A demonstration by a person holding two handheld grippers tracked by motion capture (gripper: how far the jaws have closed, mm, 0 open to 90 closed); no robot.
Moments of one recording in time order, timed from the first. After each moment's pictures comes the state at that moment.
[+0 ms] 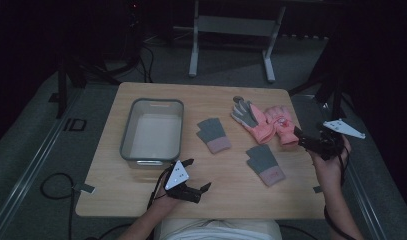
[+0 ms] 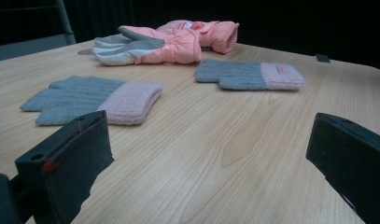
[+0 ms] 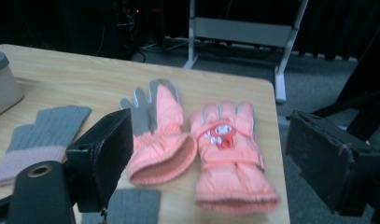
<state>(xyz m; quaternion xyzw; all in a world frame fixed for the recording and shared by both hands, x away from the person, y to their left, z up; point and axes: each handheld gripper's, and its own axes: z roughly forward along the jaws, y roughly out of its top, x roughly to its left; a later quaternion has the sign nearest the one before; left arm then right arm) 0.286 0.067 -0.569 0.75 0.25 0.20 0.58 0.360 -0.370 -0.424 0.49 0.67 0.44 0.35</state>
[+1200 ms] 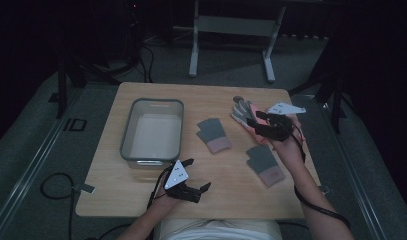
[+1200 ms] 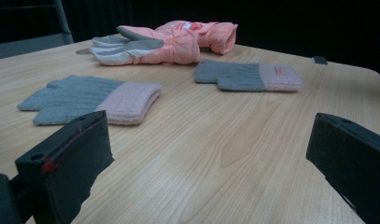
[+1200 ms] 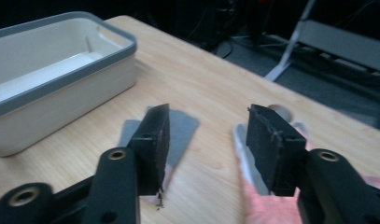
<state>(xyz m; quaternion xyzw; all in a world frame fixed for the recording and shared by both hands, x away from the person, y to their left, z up) 0.287 0.067 -0.569 0.75 0.25 0.19 0.59 0.411 -0.249 -0.421 0.34 0.79 0.45 0.25</state>
